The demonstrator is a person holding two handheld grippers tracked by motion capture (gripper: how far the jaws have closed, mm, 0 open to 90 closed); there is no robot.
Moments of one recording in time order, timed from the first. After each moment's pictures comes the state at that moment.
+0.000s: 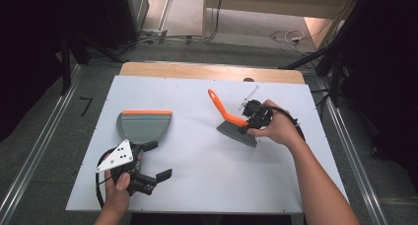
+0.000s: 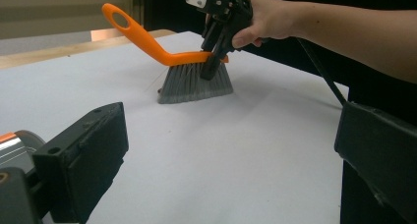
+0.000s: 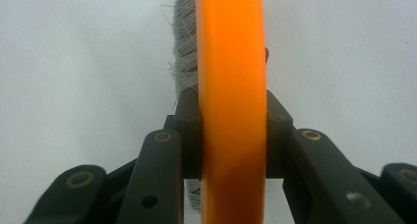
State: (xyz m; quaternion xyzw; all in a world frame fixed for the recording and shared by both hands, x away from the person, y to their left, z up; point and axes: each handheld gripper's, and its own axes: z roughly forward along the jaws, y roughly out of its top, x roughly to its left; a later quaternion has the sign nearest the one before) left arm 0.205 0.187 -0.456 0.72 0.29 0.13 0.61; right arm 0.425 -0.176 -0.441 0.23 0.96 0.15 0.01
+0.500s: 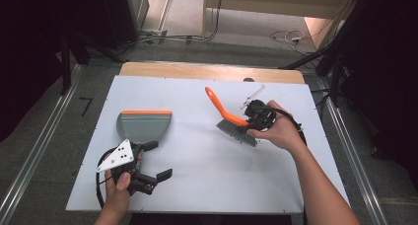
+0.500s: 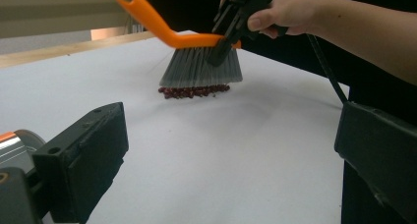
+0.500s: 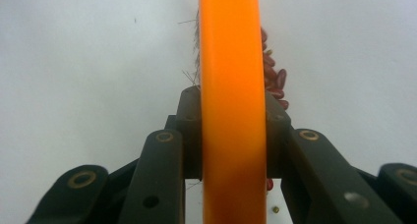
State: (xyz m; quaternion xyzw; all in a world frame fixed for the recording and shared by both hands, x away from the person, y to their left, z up) left arm 0.206 0.187 -0.456 0.72 0.29 0.13 0.61; right arm 0.400 -0.179 -0.415 0.26 0.94 0.21 0.02
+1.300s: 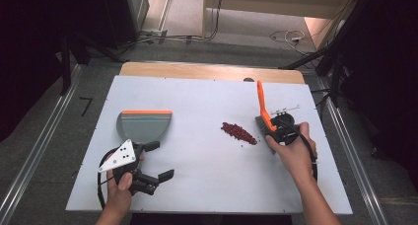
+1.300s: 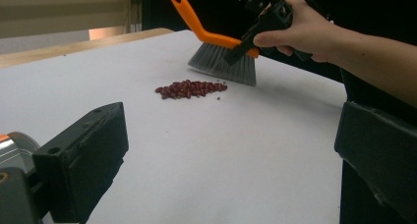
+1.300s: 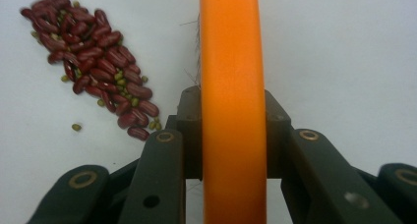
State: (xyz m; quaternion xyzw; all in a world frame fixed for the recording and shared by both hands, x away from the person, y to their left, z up) left arm 0.206 0.183 -0.456 0.73 0.29 0.13 0.61; right arm 0.363 -0.237 -0.446 0.53 0.80 0.19 0.18
